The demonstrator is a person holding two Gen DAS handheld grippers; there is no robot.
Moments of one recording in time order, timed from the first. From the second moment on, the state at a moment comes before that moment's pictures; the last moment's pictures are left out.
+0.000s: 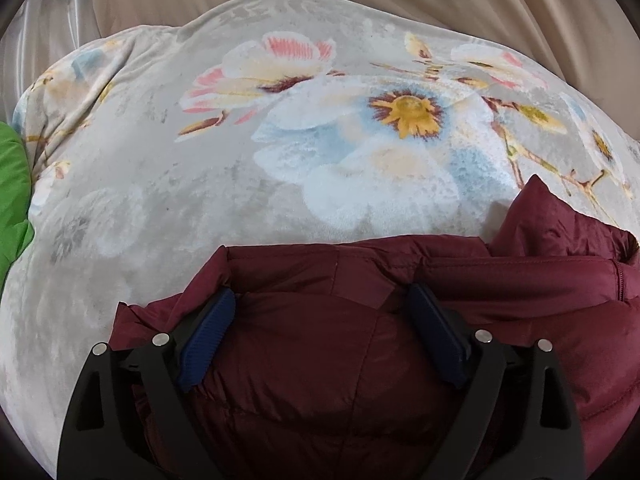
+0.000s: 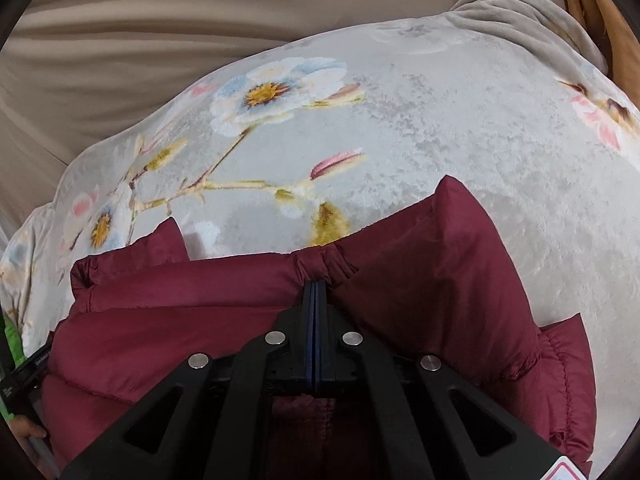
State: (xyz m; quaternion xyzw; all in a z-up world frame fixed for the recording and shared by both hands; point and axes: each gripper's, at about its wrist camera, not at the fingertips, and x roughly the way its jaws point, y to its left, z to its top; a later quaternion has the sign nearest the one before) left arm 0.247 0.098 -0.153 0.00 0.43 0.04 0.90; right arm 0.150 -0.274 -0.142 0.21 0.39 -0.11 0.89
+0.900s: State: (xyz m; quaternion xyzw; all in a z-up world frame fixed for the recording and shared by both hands) left arm 0.099 0.157 -0.148 -0.02 0.53 0.05 0.84; right arm -0.009 -0.267 -0.132 0.15 0.50 -0.15 0.84
